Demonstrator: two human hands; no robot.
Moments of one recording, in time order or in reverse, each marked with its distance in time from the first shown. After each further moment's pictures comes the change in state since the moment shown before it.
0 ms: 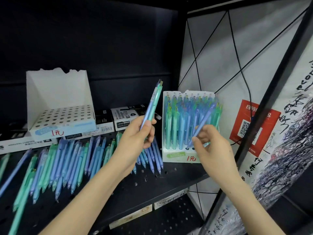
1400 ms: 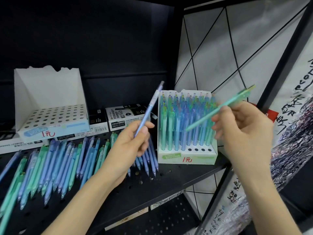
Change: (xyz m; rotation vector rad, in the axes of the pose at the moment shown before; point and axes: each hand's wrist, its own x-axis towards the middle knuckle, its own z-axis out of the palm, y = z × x) left_hand -0.008 -0.008 -0.004 0.005 -0.090 0.059; right_hand 0.012 -0.046 -0.047 0.405 0.299 0.015
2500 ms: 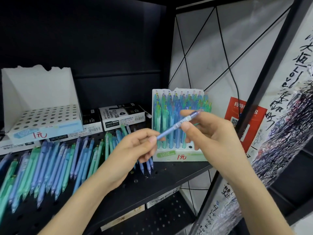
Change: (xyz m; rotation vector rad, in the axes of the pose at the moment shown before) left_hand -0.008 0.008 0.006 -0.002 -0.259 -0.044; right_hand -0.011 0.004 0.005 -0.016 -0.388 0.067
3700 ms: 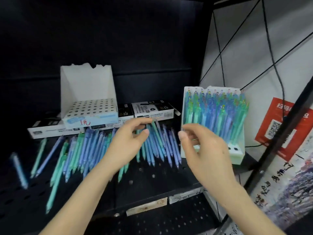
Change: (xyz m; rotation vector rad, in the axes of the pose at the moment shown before) left_hand -0.019 -0.003 -0.051 0.579 0.426 -0.018; right_hand -0.015 0.014 0.062 -0.417 0.017 -0.205
